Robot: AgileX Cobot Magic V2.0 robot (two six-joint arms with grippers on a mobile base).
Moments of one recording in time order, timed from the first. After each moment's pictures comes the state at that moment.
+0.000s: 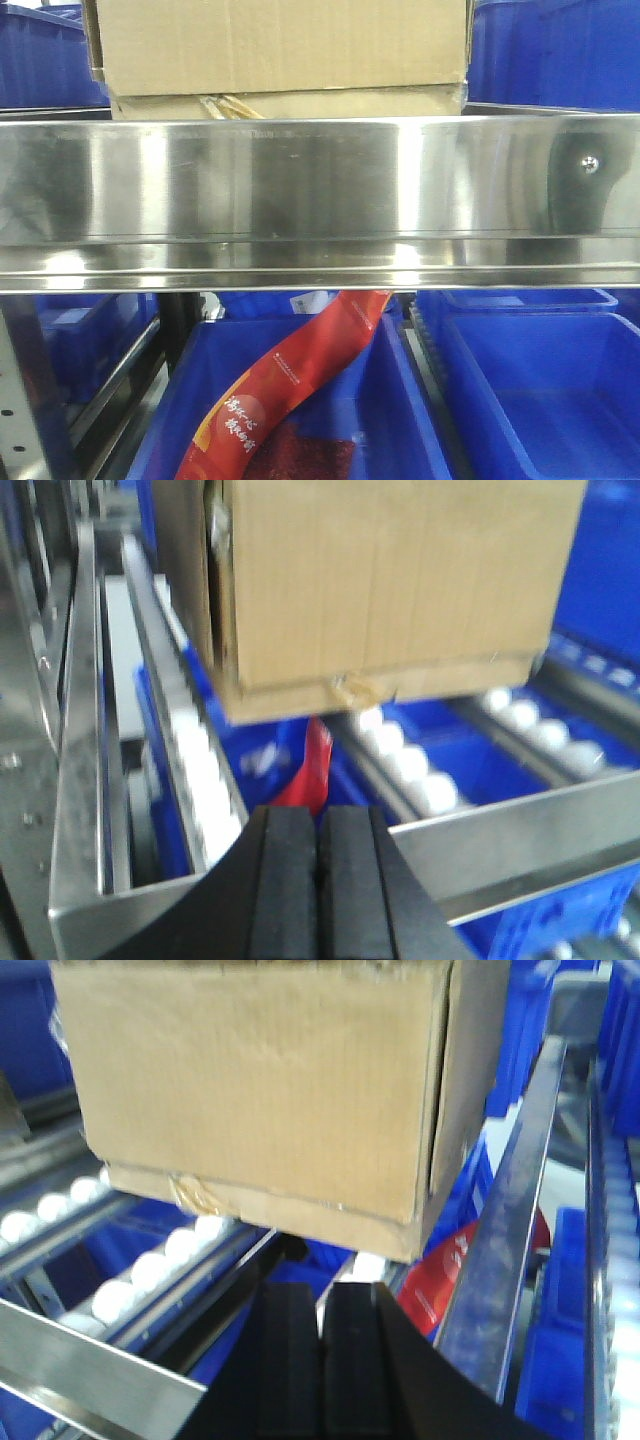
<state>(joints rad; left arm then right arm) -0.42 0.38 -0.57 0.16 0.46 -0.25 0.48 0.69 -0.63 -0.43 0.27 0.56</state>
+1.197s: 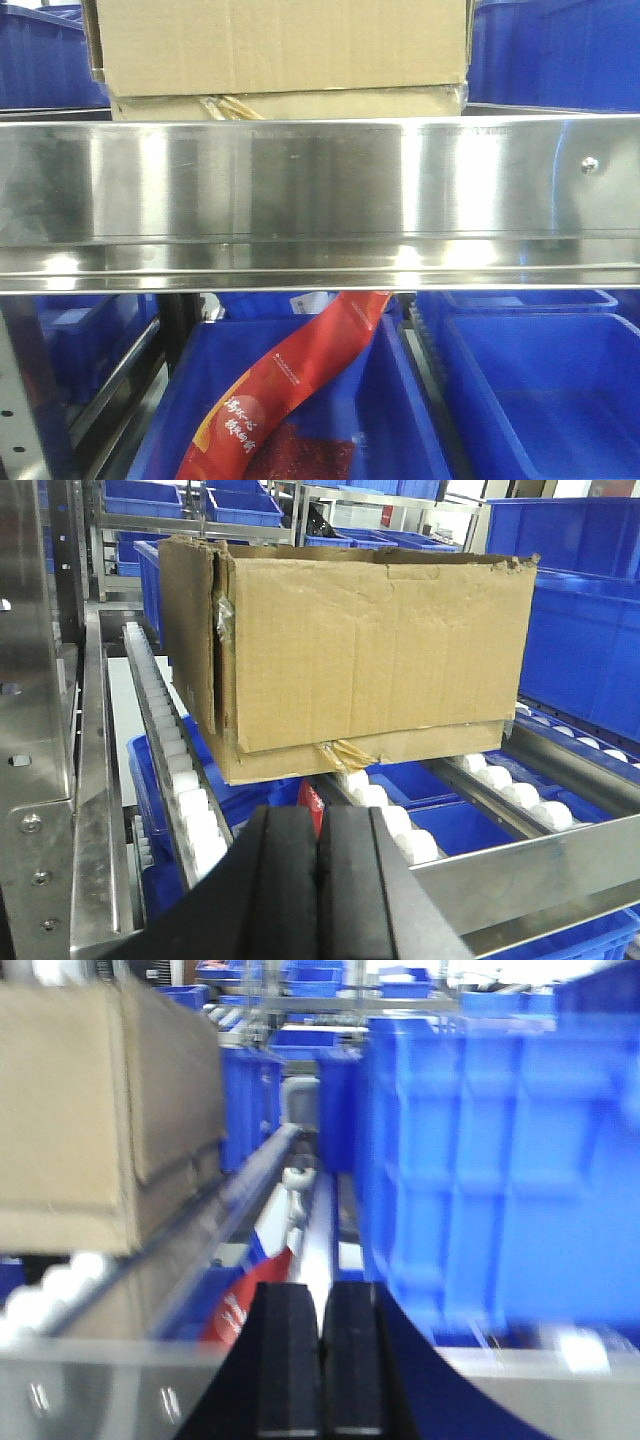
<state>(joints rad) -0.42 0.28 -0.57 0.16 0.46 -0.25 -0.07 0.13 -0.12 0.01 0.08 0.03</state>
